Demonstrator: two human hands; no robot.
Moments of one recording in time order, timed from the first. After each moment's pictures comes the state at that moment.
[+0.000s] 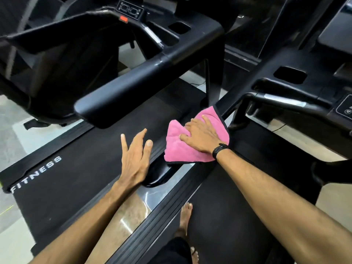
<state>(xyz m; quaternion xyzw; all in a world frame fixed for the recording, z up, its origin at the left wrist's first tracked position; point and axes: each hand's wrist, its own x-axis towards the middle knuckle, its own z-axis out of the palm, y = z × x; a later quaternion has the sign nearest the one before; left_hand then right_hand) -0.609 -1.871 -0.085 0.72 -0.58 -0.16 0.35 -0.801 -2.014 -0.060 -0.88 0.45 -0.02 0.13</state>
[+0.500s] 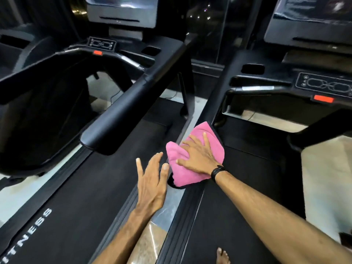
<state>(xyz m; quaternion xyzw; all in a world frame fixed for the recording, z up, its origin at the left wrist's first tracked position) -0.562 -1.814 -0.072 0.61 -0.67 -0.21 0.36 -0.737 -1.907 -0.068 -0.80 0.58 -0.04 0.12</state>
